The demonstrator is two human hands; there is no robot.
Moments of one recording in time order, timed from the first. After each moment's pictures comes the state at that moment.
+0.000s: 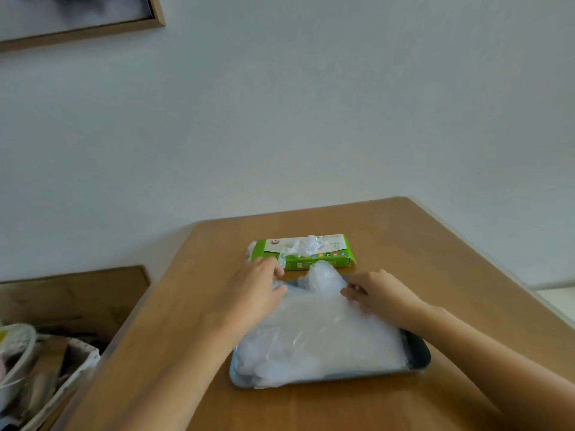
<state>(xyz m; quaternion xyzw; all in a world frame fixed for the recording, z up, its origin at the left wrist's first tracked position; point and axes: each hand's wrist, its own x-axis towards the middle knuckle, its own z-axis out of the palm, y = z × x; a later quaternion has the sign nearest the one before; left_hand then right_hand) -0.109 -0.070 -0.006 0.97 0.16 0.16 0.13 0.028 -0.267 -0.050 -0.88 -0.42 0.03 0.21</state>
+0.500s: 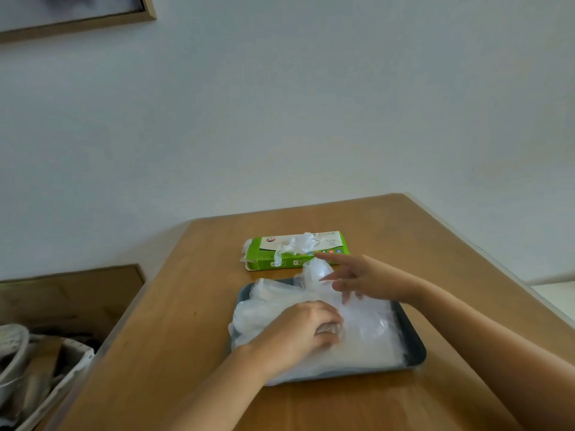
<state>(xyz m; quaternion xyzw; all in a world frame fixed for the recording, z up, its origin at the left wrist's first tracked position) -0.106 -0.122 -0.050 0.97 -0.08 0.05 0.24 0.043 -0.257 -0.031 -0.78 -0.45 0.23 0.37</state>
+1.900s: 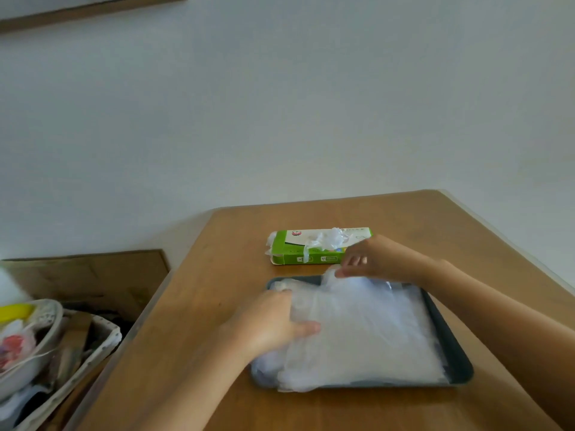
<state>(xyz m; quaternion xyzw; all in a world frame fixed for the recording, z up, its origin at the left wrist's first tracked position) -0.132 -0.069 -0.021 0.98 0.18 -0.06 0.10 0.072 -0.212 -0.026 -0.83 -0.52 0.07 0.20</state>
